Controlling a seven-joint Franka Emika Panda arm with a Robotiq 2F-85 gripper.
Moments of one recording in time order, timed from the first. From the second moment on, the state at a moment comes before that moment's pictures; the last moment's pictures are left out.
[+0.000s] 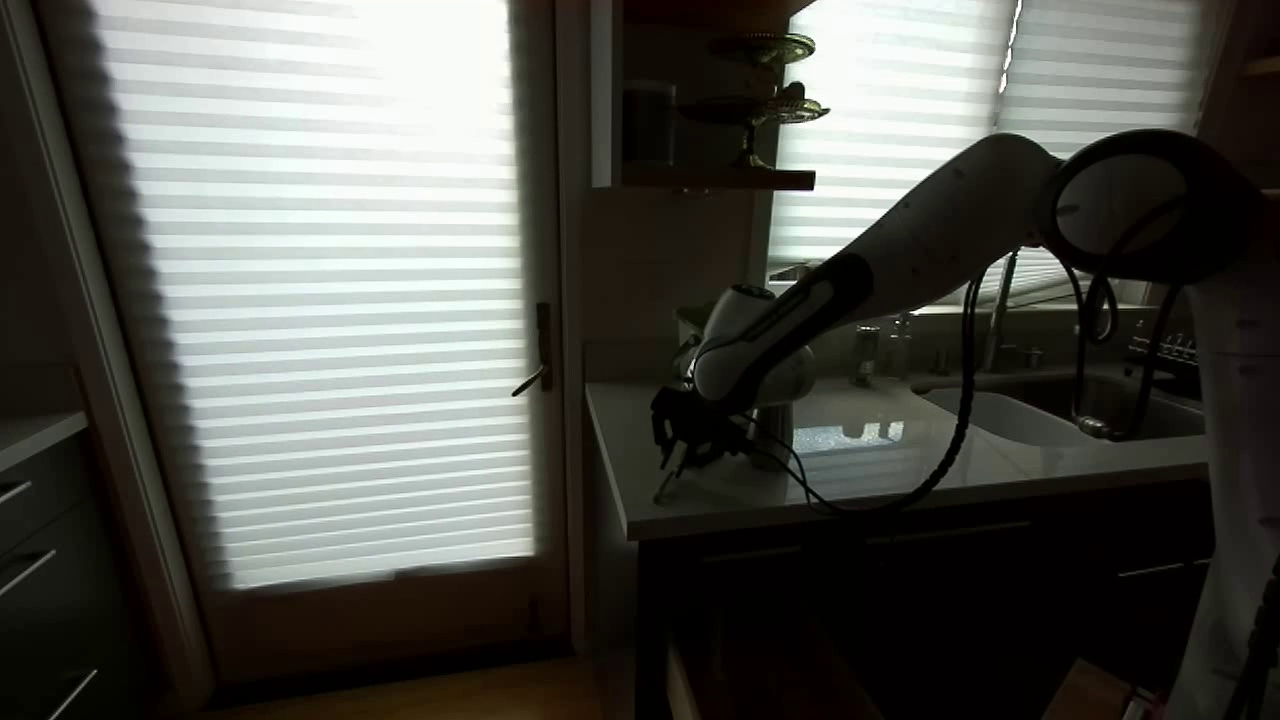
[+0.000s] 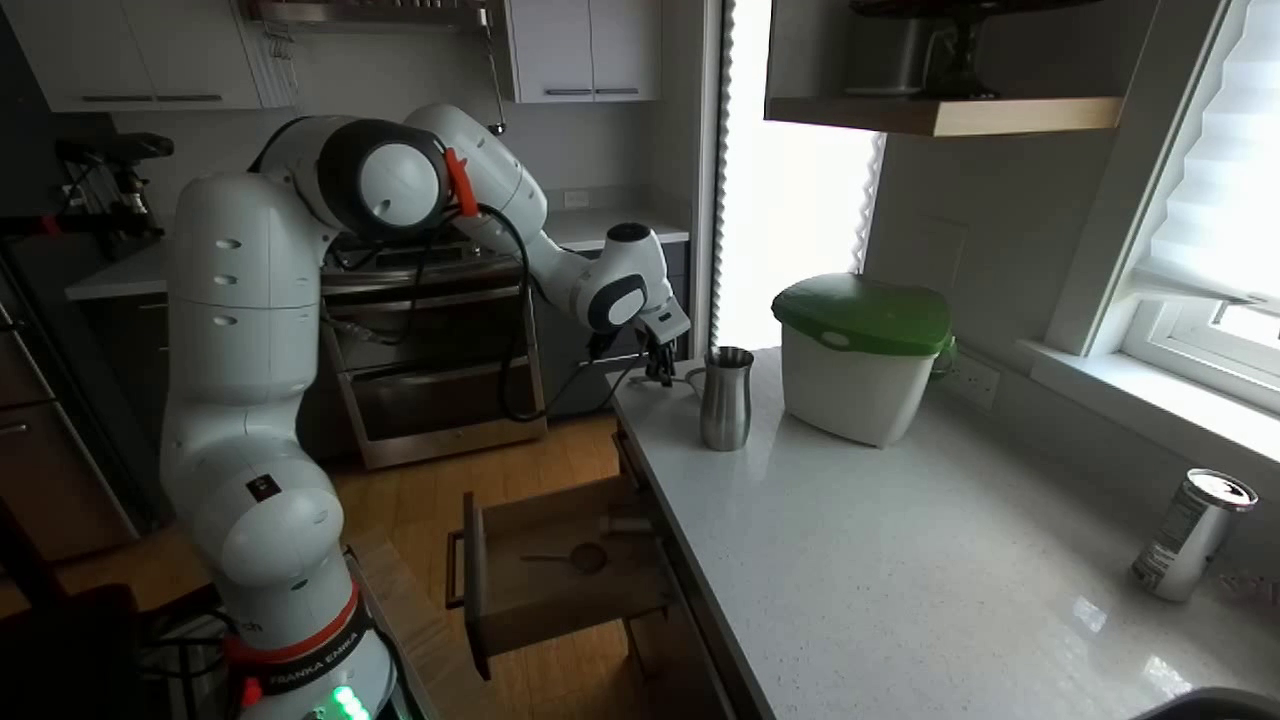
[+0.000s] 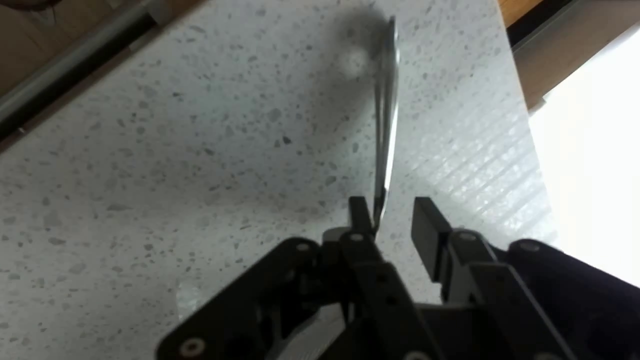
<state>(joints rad) 0.12 0.28 -0.01 -2.09 0.14 2.76 1.01</state>
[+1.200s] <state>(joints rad) 0.13 0.10 0.02 -2.17 0.26 2.78 0.96</state>
